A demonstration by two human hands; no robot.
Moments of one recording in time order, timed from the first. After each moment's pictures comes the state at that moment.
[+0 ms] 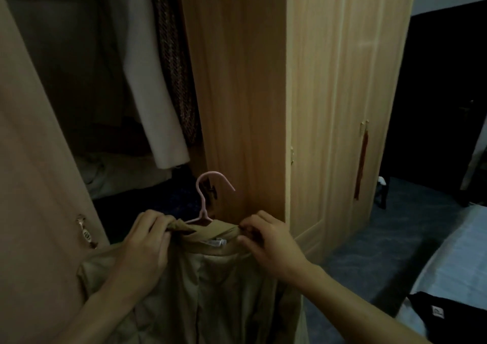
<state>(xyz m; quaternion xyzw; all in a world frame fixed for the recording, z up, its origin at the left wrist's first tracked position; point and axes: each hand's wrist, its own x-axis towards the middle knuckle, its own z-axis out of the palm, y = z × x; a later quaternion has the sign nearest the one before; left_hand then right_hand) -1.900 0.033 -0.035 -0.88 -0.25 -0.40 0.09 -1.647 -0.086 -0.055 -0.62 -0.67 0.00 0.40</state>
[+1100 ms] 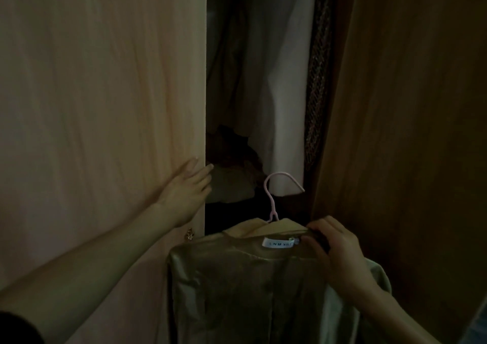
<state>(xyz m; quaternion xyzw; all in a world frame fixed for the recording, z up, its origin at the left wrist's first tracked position) -2.047 0.304 0.051 -0.80 -0.36 0.08 0.47 -1.780 0.100 0.005 -0.63 -0.67 -0.08 0.39</state>
